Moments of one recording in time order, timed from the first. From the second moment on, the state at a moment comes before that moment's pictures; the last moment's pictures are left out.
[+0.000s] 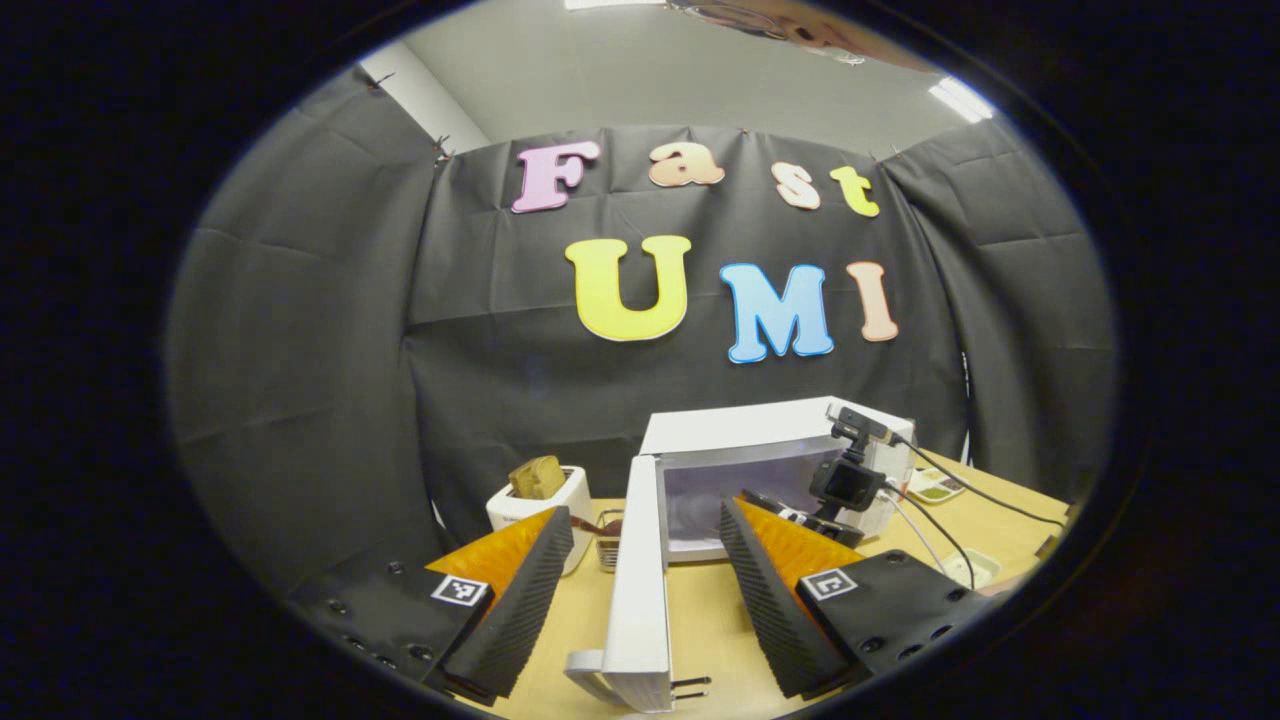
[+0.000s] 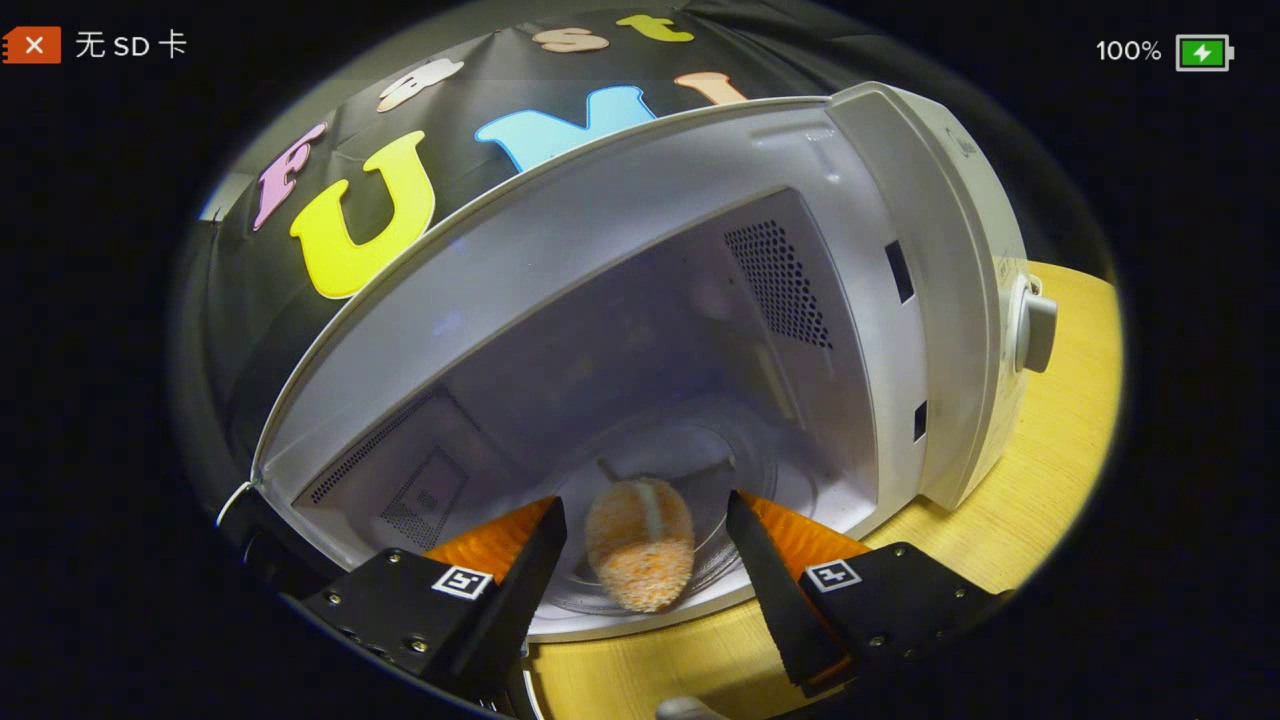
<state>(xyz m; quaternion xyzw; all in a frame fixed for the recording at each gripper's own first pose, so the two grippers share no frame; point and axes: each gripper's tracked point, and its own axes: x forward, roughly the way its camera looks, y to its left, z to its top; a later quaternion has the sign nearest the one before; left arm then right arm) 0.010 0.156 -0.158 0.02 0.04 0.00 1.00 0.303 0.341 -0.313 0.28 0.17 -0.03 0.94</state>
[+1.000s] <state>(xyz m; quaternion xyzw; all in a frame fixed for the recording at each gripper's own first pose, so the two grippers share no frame) -0.002 0.136 -0.163 0.09 0.06 0.03 0.99 0.135 0.146 -0.160 0.03 0.10 0.05 0.99</state>
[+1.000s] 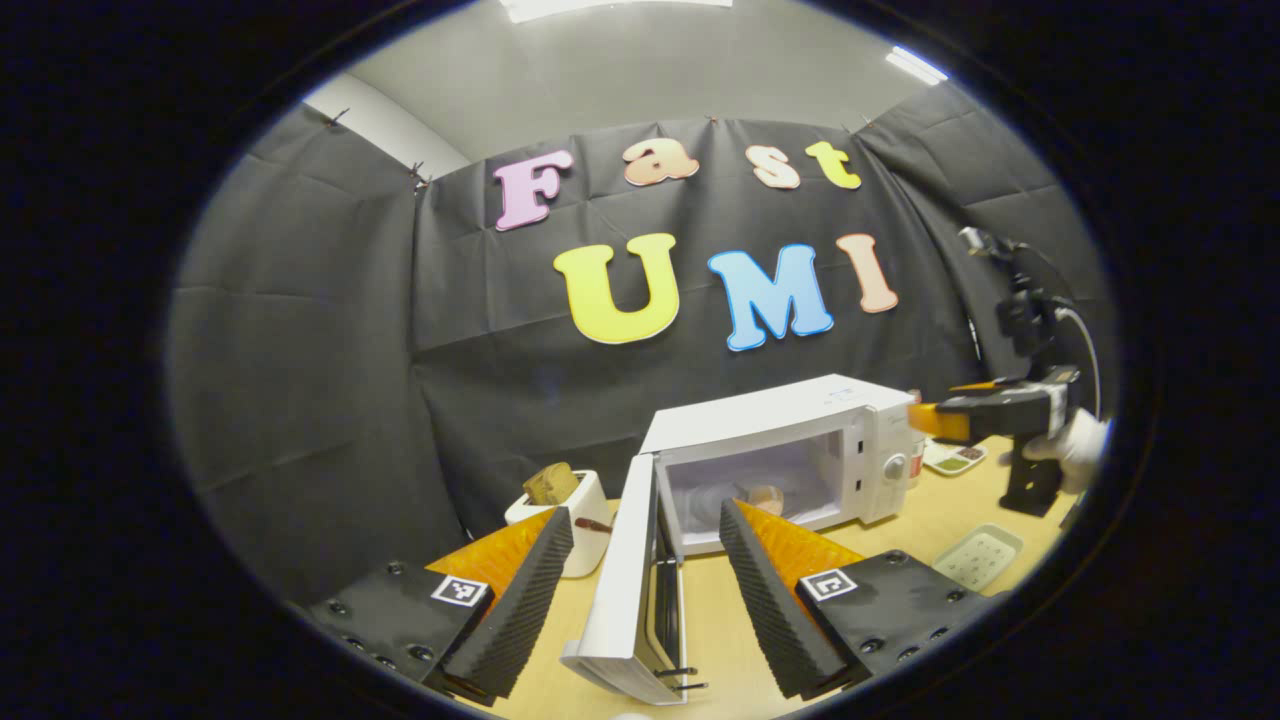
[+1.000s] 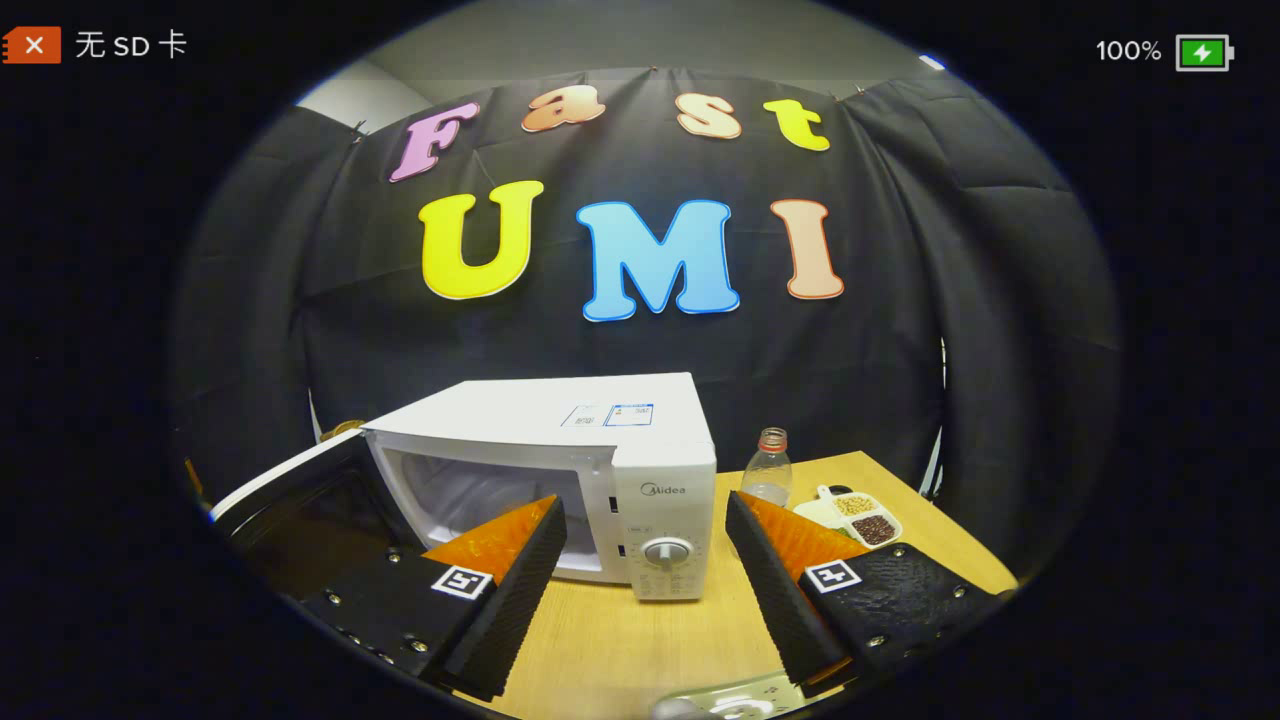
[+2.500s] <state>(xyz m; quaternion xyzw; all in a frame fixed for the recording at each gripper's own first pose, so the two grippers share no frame) -0.050 0.237 -0.292 0.08 0.17 0.14 0.97 0.035 0.095 -0.124 -0.01 0.13 0.12 0.98</state>
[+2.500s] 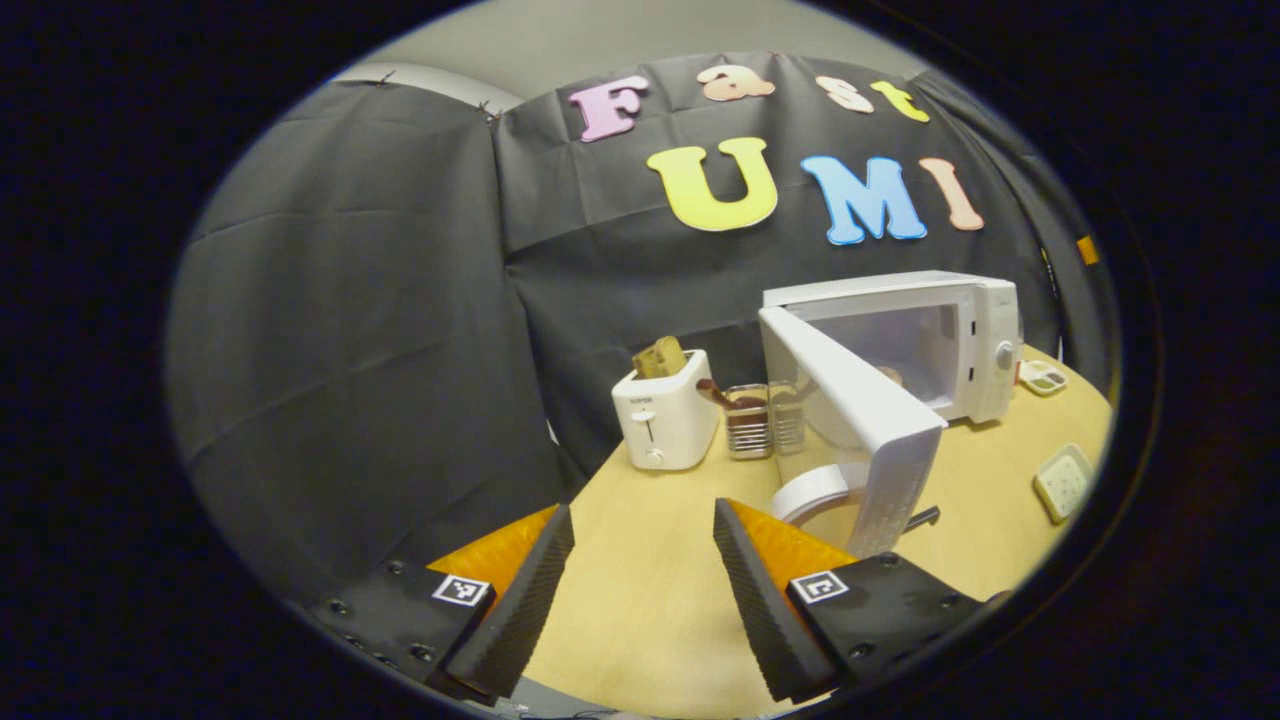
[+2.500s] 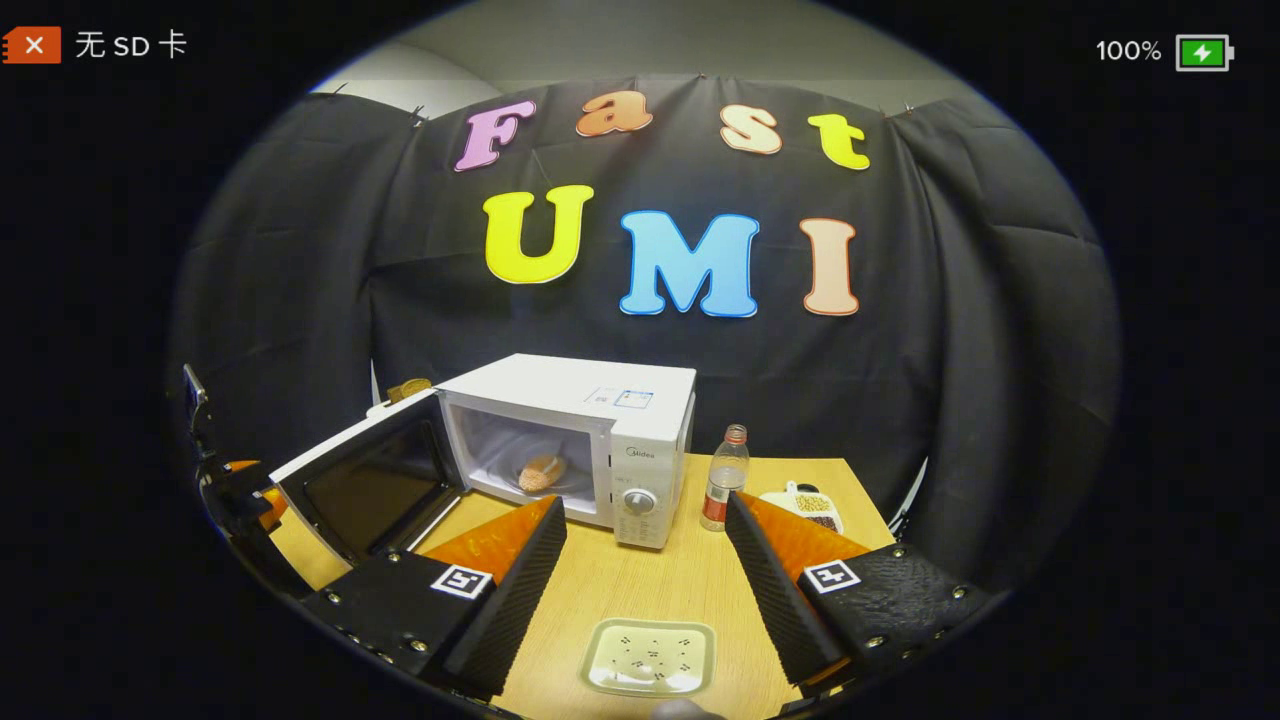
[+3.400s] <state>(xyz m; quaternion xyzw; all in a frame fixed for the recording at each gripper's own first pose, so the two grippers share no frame) 0.014 0.000 -0.290 0.09 0.15 -0.05 0.98 0.022 0.013 -0.123 0.00 0.15 0.07 0.99</state>
